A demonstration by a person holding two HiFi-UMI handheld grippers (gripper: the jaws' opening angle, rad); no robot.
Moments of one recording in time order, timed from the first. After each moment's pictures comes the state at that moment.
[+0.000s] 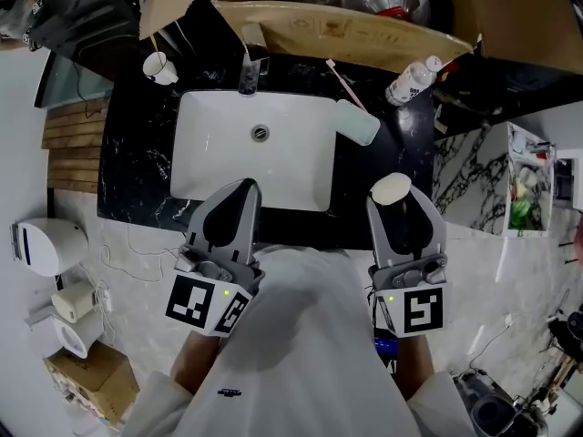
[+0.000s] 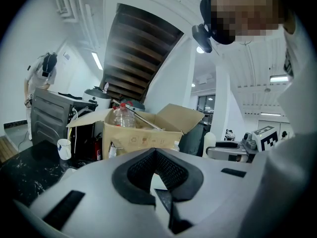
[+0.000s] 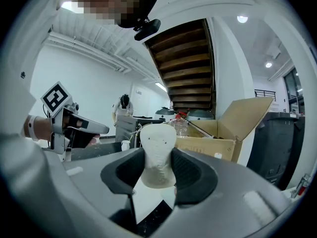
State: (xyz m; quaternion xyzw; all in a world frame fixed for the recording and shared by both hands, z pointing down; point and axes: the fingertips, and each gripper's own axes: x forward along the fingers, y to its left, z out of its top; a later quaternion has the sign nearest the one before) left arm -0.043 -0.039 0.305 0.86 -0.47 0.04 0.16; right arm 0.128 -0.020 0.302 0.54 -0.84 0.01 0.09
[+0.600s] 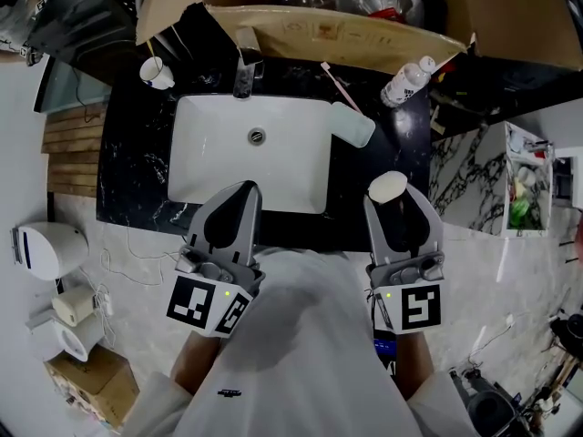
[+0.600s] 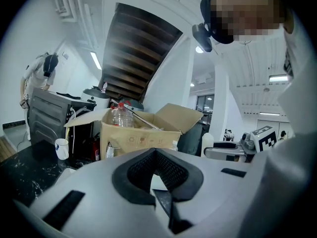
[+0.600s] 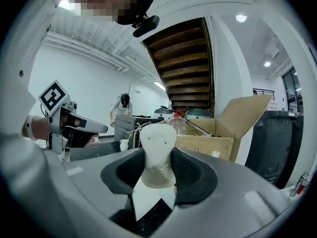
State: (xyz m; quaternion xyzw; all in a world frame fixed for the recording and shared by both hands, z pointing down) left arm -0.031 -0.039 0.305 0.87 -0.47 0.04 0.16; right arm 0.138 -0.023 0.306 0.54 -0.84 0.01 0.09
